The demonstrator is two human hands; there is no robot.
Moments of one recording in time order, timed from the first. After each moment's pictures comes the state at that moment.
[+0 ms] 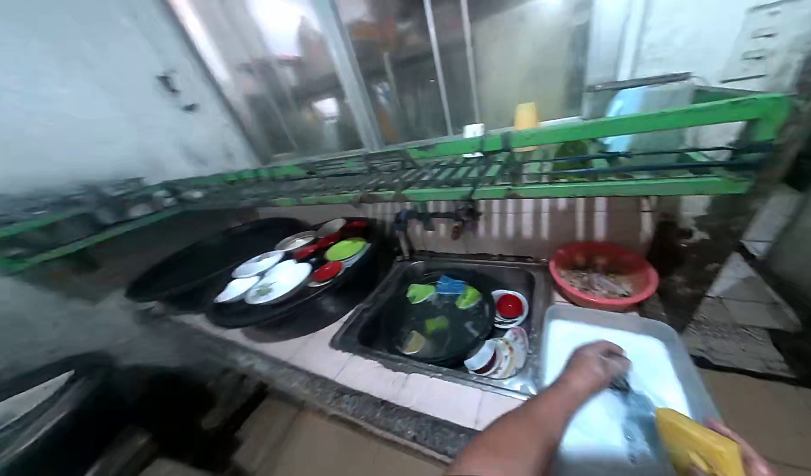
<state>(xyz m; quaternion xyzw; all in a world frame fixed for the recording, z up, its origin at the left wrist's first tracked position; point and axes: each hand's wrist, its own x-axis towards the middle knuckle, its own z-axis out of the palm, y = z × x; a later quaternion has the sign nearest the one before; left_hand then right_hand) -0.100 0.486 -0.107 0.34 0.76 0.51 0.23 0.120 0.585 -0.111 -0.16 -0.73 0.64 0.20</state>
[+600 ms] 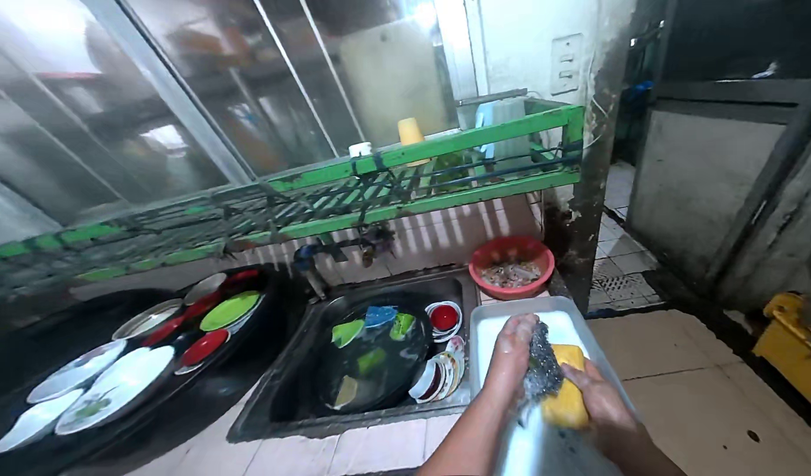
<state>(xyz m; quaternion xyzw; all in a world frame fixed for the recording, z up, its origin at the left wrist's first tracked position) -0.073 0.475 -0.039 0.23 0.70 0.62 0.27 0.044 0.563 -0.096 -0.38 -0.51 0.76 0.16</state>
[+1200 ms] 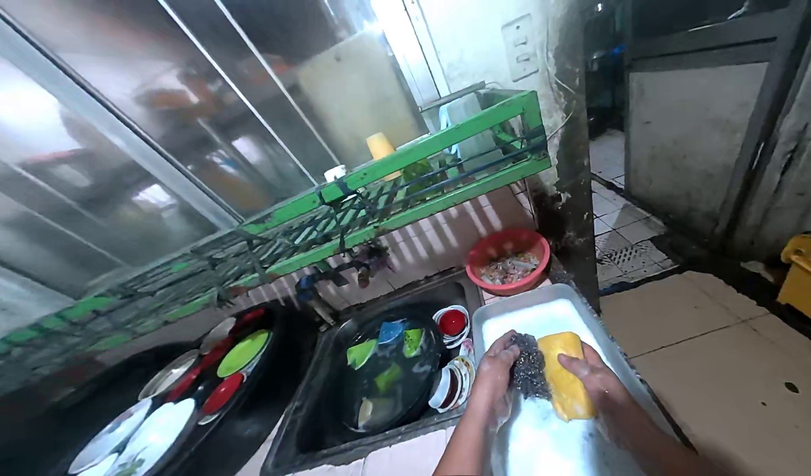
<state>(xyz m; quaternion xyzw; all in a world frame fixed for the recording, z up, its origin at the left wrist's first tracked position) -0.092 0.449 -0.082 0.10 0.67 0.64 0.35 0.039 0.562 -0.100 -0.31 -0.48 0.80 0.17</state>
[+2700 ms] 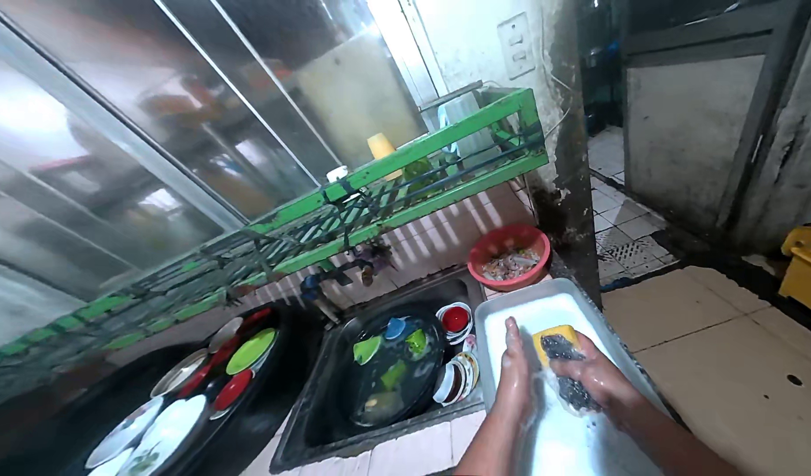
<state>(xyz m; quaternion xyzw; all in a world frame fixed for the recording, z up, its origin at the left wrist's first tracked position) -0.051 0.461 -0.072 0.15 0.71 0.63 0.27 0.040 0.568 -0.089 -0.32 -0.54 0.77 0.11</state>
